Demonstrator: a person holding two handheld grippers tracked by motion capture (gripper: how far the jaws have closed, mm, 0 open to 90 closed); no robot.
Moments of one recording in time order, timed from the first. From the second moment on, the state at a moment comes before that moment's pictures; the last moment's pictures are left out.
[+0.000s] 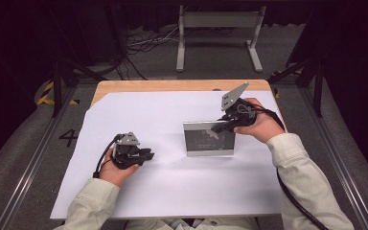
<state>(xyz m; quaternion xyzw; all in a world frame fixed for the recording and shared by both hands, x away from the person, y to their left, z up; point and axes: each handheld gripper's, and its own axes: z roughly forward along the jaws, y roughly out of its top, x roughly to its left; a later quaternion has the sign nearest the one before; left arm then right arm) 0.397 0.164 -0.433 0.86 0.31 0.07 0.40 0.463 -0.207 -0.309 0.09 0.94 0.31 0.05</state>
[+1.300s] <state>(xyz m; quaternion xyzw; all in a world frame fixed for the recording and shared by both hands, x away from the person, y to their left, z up) 0.397 0.164 -0.432 0.86 0.31 0.07 0.40 0.467 -0.225 -0.315 0.09 0.94 0.30 0.09</state>
